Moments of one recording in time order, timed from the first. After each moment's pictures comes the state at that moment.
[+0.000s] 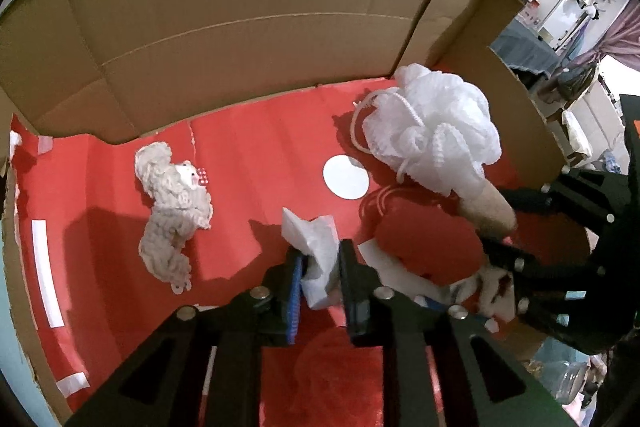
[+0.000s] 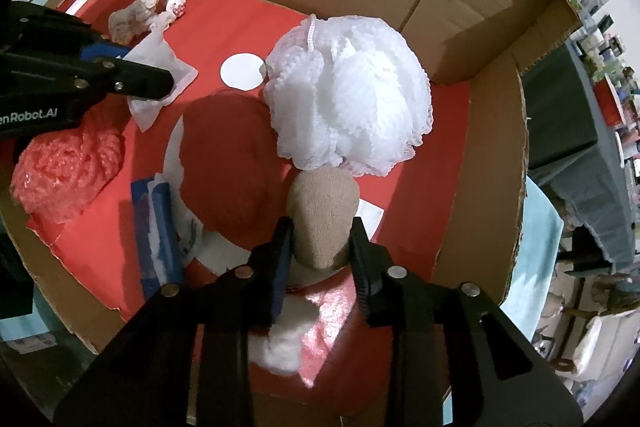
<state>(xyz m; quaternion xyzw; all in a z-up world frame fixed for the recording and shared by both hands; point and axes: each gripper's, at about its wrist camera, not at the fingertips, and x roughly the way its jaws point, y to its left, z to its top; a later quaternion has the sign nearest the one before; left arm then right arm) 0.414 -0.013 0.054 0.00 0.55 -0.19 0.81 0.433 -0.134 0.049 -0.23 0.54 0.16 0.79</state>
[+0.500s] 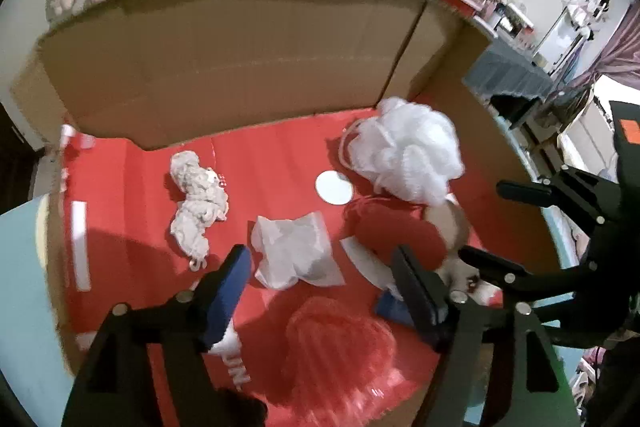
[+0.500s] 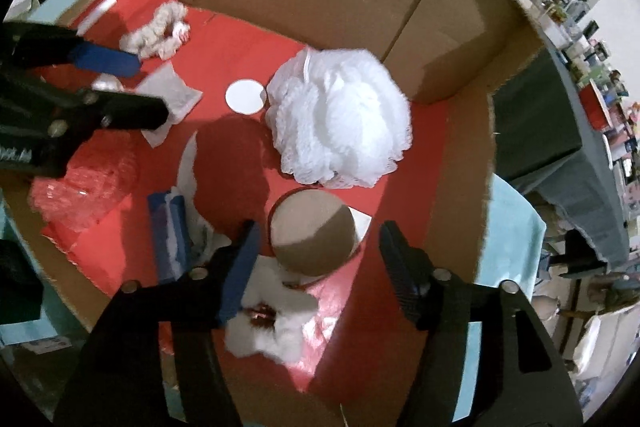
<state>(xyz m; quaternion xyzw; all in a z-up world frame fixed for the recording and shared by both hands) 0.382 0.002 0.090 -0.03 0.50 -0.18 0.84 0.413 -0.128 0.080 -0.22 0.51 0.14 0.82</state>
